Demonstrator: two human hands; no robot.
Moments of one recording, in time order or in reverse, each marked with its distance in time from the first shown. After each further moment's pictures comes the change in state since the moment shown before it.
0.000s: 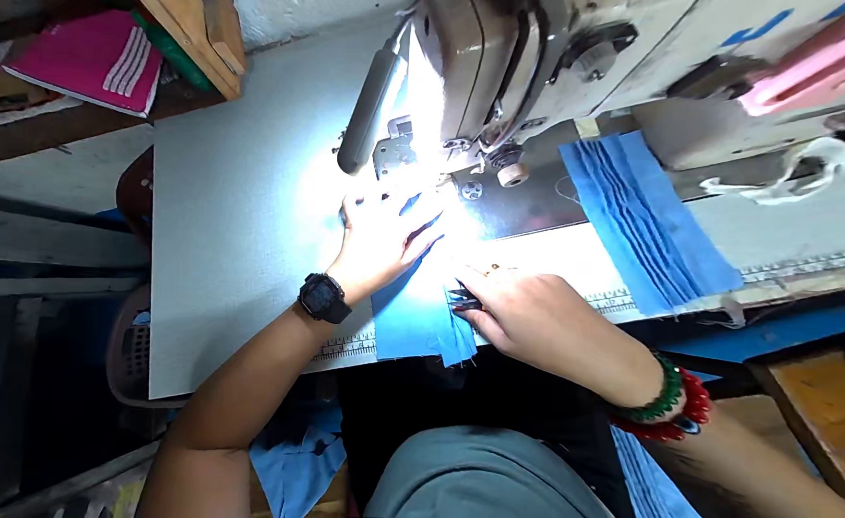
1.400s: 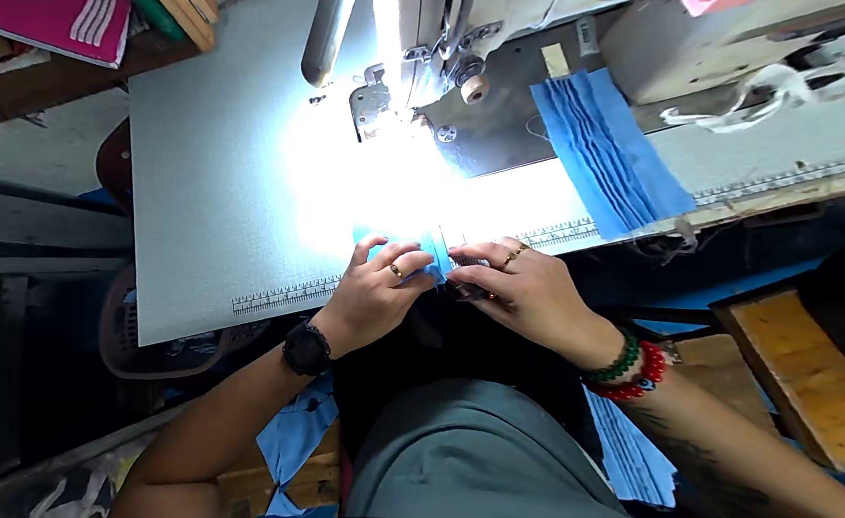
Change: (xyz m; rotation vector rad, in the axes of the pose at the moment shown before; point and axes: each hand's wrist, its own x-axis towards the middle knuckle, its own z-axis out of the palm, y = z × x) left_hand -0.110 0.069 0.007 -0.152 0.183 0.370; right_hand -0.068 -0.001 0.031 0.167 0.330 -0.141
